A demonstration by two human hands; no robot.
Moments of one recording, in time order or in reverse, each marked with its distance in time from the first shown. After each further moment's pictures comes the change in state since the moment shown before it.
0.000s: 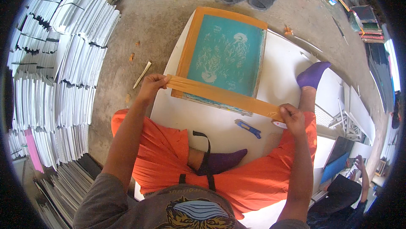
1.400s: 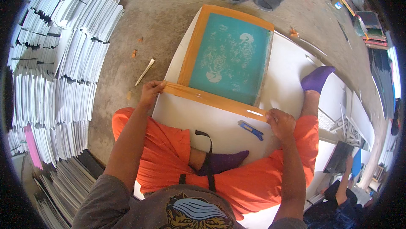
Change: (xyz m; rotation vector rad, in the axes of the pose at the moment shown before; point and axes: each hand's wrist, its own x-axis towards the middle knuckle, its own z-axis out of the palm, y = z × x) left_hand -0.005 -0.067 -0.043 -0.014 0.161 -0.016; right_hand -0.002 -0.049 0.054 -0.392 0.066 -0.057
